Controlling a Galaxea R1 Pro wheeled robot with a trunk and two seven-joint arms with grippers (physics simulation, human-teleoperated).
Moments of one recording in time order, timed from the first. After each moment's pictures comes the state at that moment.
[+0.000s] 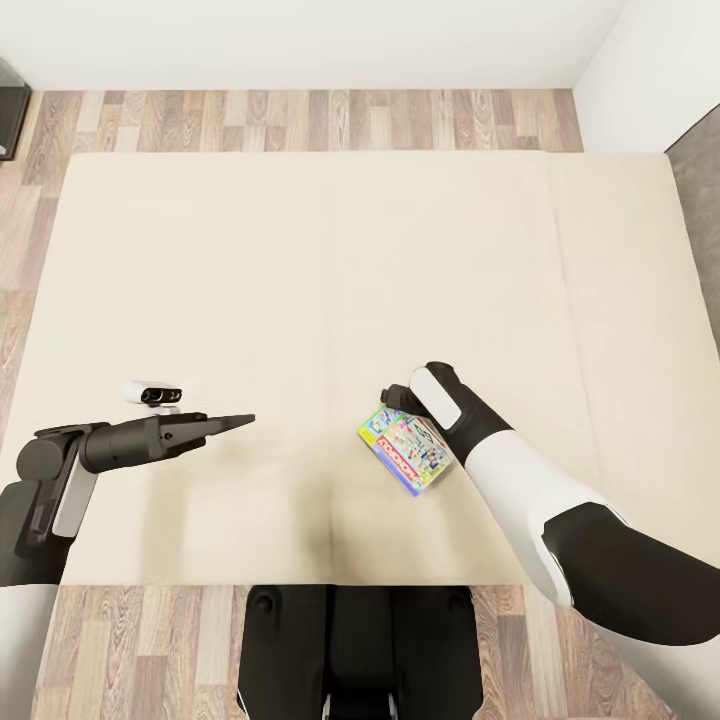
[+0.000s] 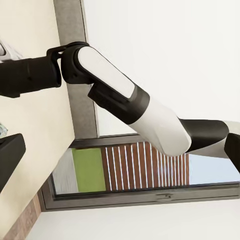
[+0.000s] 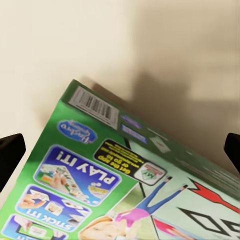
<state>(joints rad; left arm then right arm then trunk) -0.71 0.30 0.14 -1.38 0.35 1.03 -1.57 -1.25 0.16 0.33 -0.54 -0.84 0.67 -0.57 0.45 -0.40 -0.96</state>
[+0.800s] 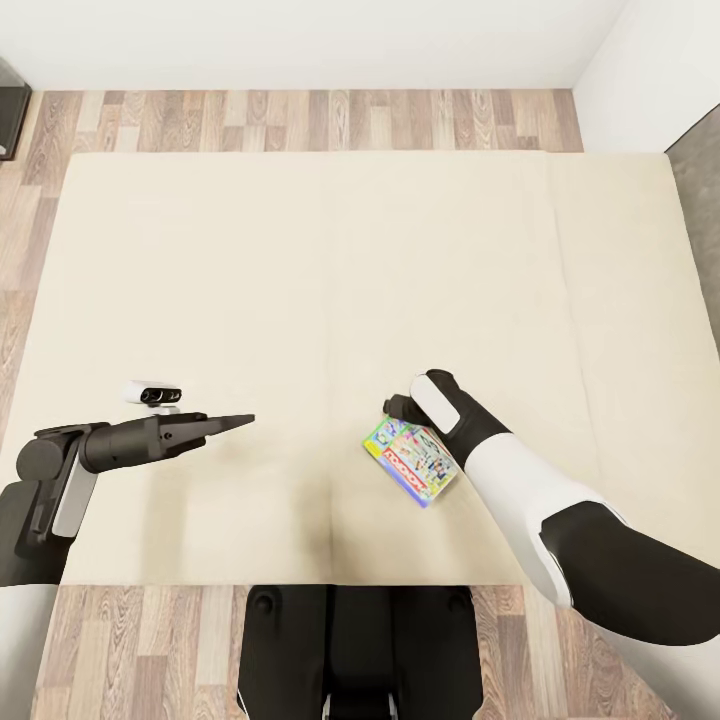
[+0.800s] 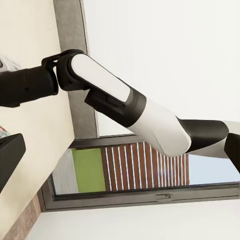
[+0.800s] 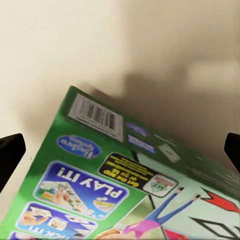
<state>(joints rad) -0.71 0.30 0.14 -1.38 0.35 1.03 -1.57 -1.25 0.16 0.33 -0.48 -0.84 0.67 -0.58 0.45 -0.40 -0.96</state>
